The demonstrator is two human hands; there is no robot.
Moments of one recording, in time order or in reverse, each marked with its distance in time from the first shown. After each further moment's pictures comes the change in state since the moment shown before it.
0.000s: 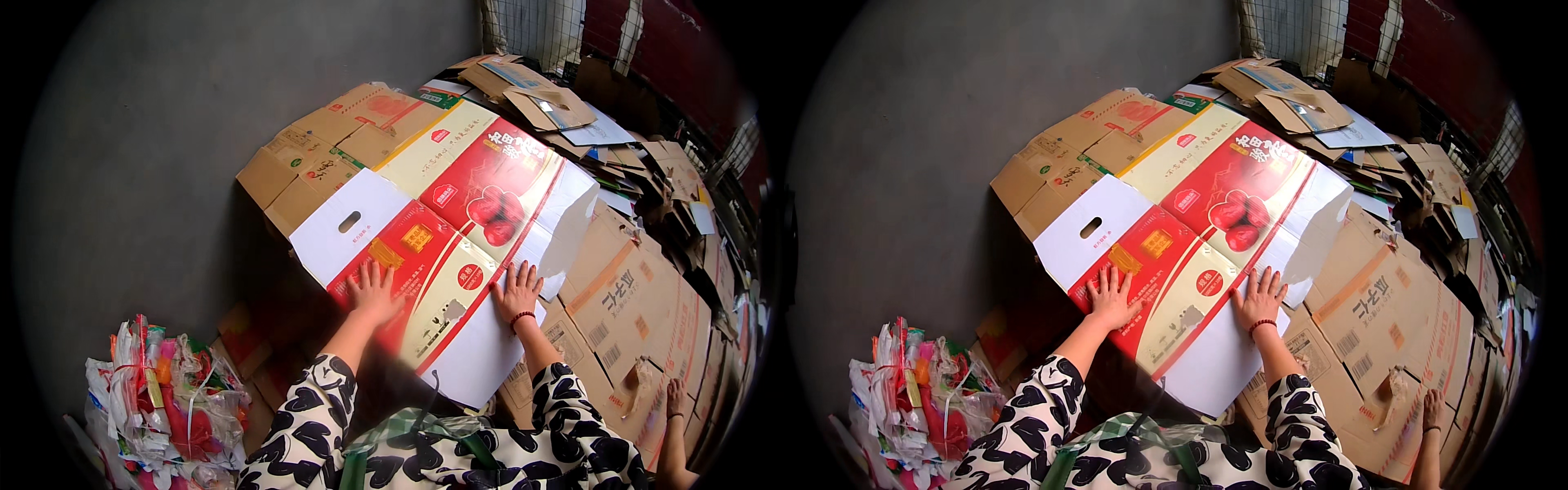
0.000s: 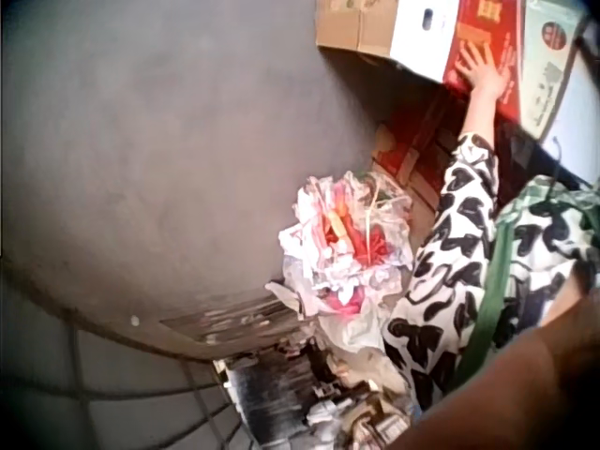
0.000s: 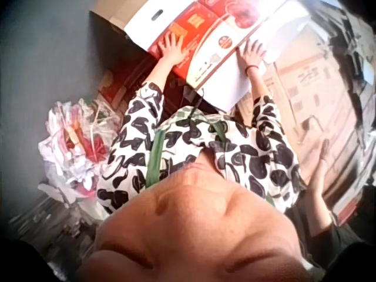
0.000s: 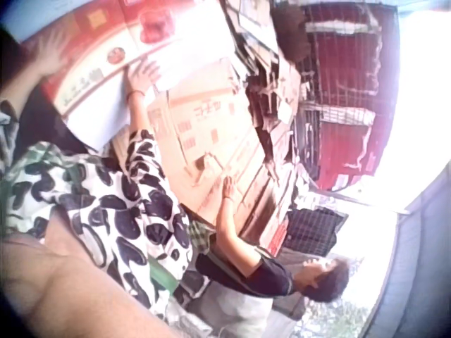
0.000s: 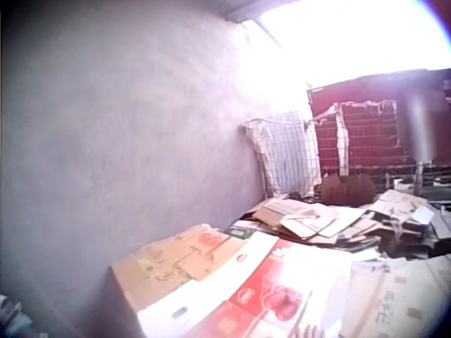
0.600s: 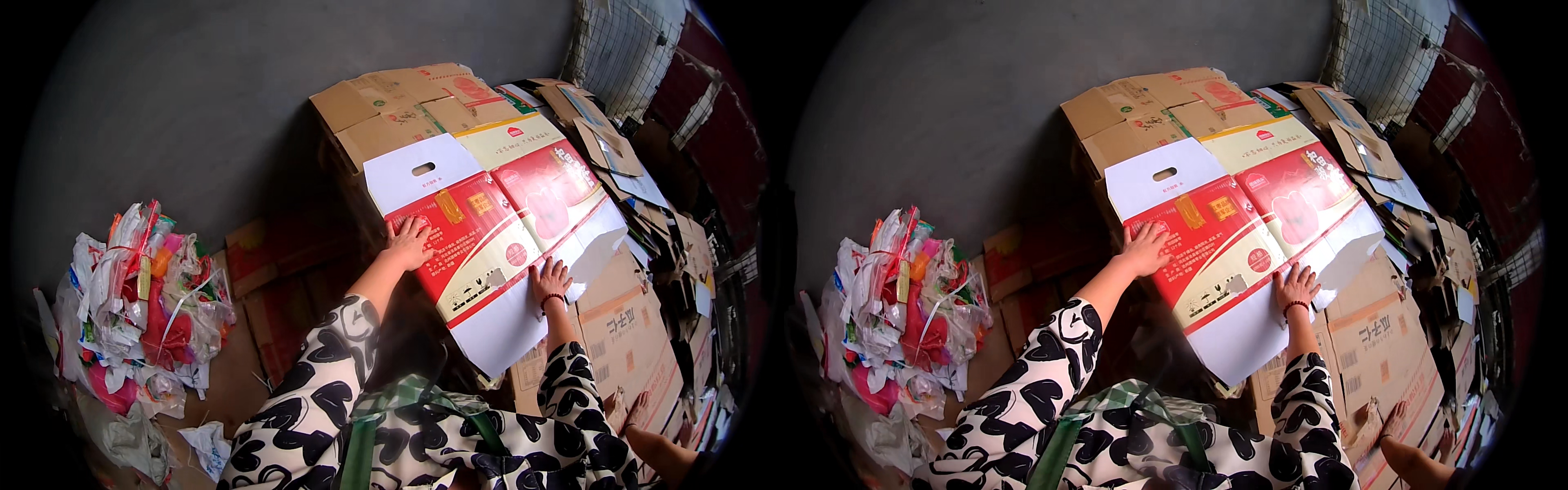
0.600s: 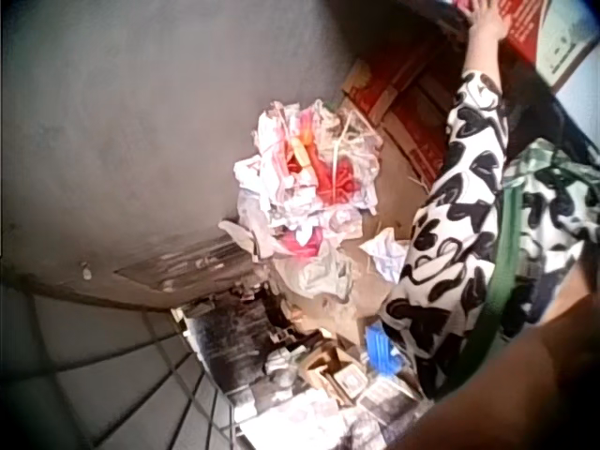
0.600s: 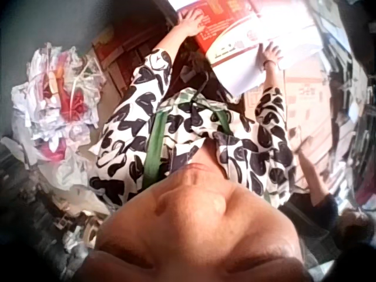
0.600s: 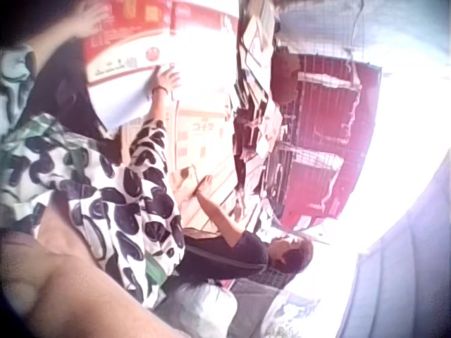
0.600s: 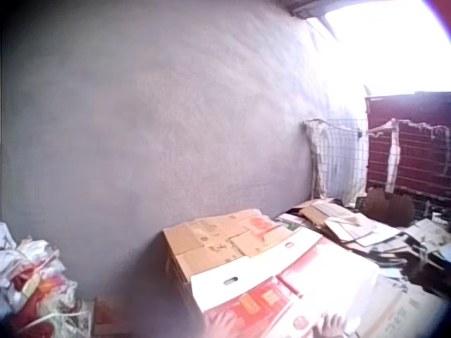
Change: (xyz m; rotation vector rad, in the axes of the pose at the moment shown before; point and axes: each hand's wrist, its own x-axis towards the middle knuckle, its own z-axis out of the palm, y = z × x) left_hand -0.049 -0.043 -0.006 -0.317 0.088 0.021; right_hand 0.005 -0.005 -0.025 -0.114 -0.183 0.049
